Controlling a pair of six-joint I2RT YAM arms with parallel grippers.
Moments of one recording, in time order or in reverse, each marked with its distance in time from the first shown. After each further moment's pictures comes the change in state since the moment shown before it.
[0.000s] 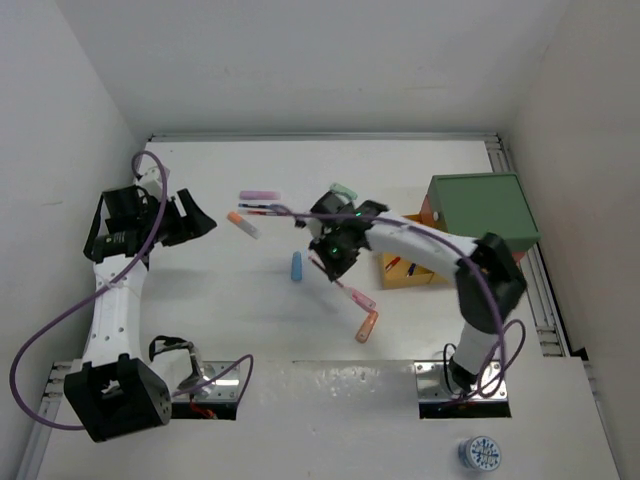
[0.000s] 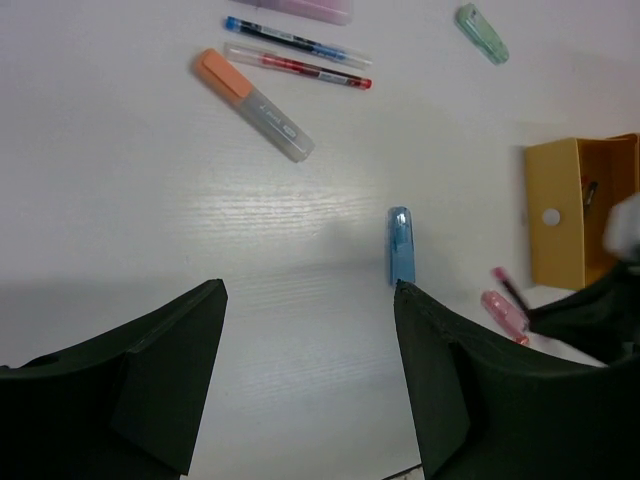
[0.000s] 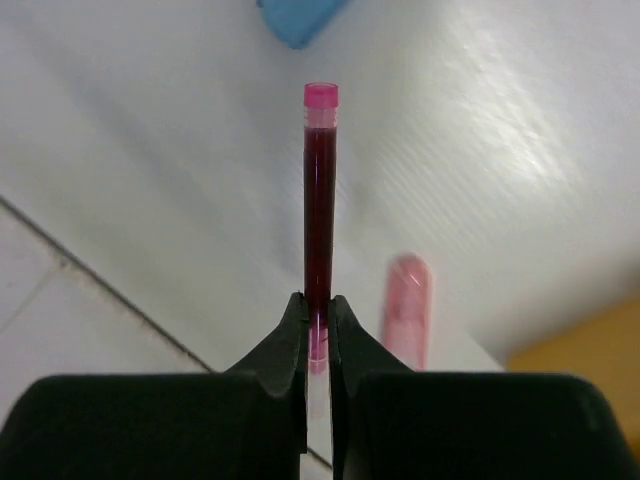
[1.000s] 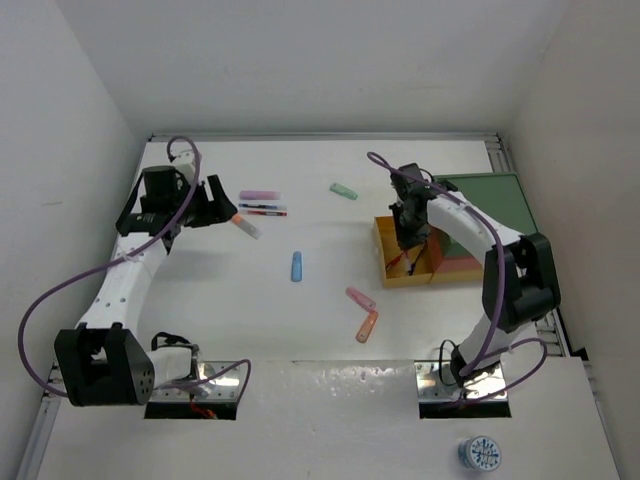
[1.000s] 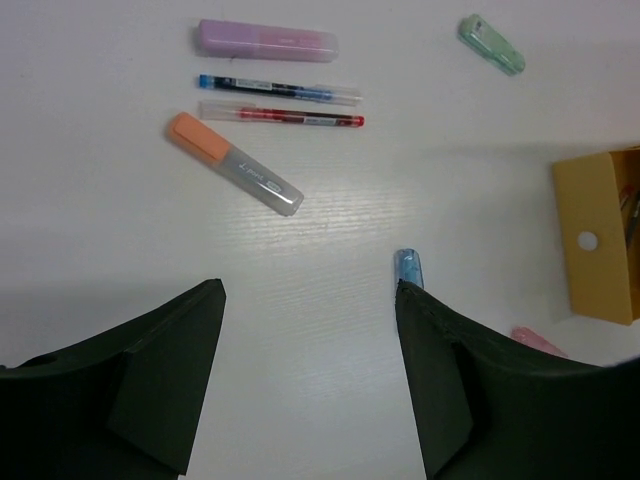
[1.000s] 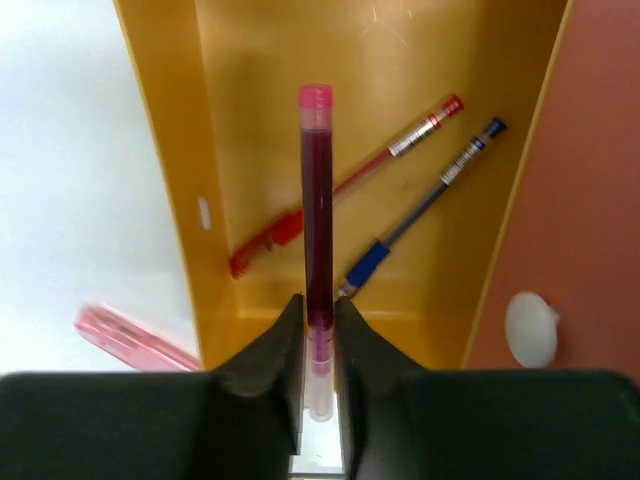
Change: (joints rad) left arm -0.241 0.148 0.047 0.183 -0.200 -0.046; right arm -0.503 -0.174 -0.149 -0.023 0.256 0.193
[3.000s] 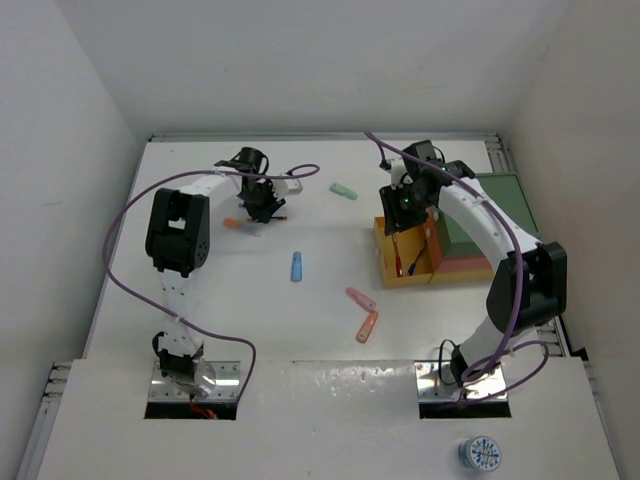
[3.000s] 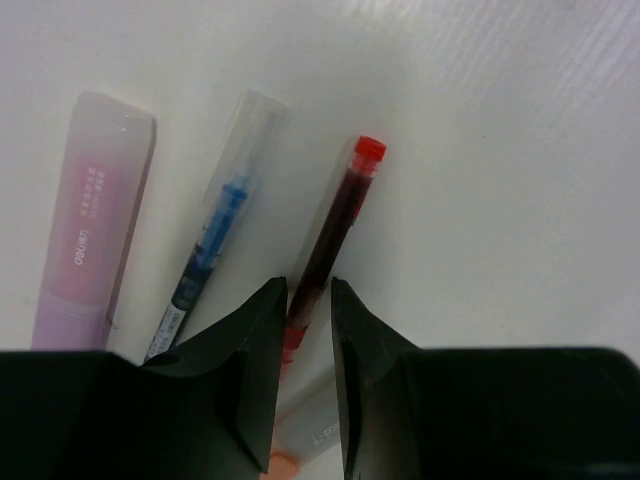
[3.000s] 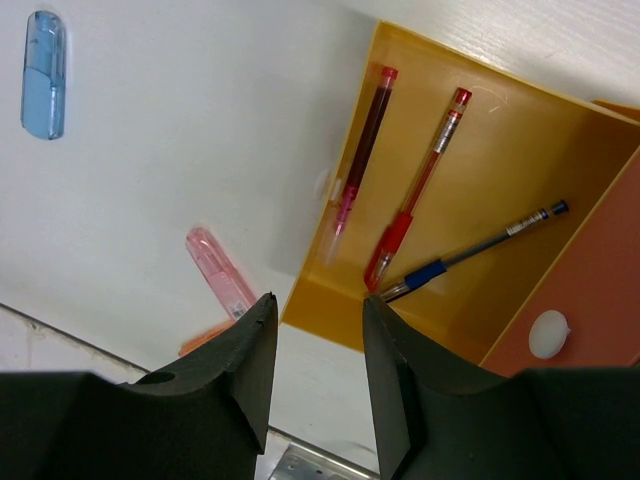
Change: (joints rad) left arm -0.248 0.983 0.647 -0.248 -0.010 1.103; right arm -0.039 -0.030 0.186 -0.113 -0.310 -0.240
